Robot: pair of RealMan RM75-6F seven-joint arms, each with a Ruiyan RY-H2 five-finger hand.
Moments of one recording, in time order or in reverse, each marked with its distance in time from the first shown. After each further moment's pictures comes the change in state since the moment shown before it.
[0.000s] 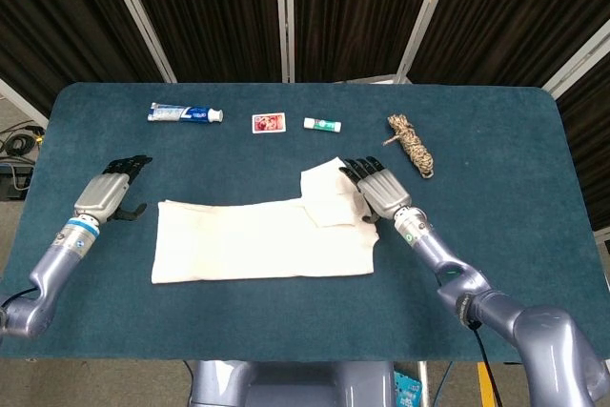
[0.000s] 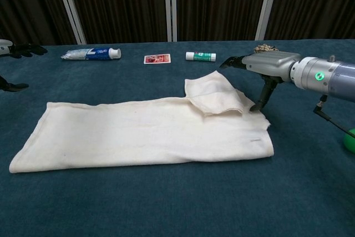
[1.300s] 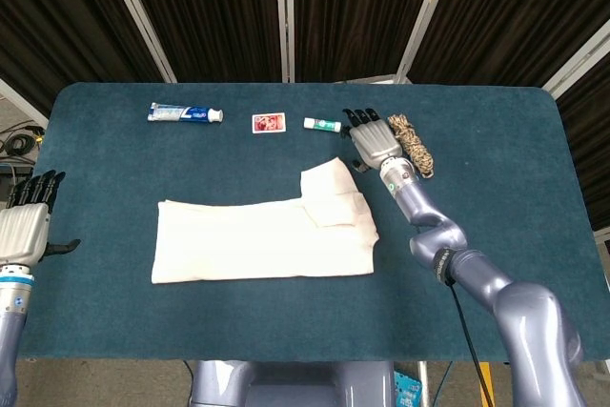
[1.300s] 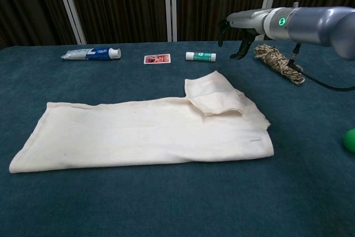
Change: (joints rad) left arm 0.285 0.187 -0.008 -0.453 -0.212 0.462 0.511; right arm 0.236 -0.040 0.183 0.193 0.252 -0.296 -0.142
